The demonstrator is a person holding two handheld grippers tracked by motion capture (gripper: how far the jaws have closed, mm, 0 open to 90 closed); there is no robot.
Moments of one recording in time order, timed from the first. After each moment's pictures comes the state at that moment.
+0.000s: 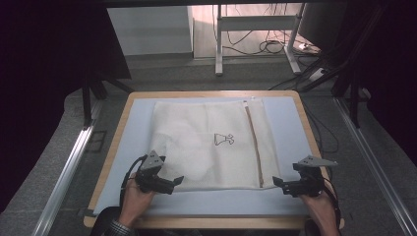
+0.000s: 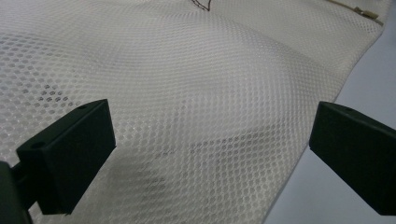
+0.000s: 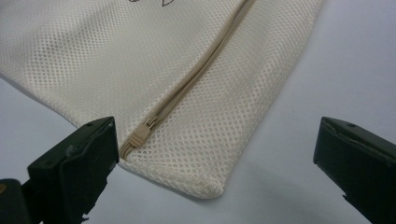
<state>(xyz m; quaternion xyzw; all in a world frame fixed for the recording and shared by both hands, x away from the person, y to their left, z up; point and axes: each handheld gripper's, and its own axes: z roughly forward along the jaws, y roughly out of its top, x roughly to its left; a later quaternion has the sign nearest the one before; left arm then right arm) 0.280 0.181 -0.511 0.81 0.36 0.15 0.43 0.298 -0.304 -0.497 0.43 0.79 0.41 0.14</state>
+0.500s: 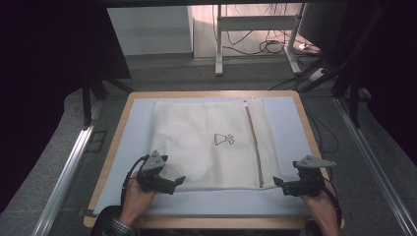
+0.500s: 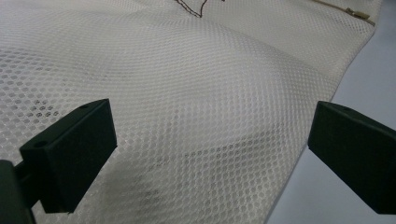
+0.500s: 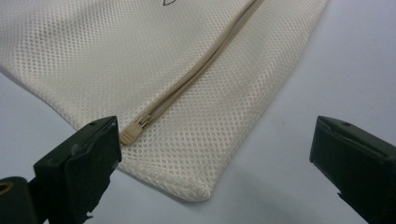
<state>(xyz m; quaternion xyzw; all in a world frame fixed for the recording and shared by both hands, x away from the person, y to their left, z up) 0.281 0.177 -0.511 0.82 0.34 0.16 0.44 0.298 -0.302 -0.494 0.39 0.81 0.39 0.18</state>
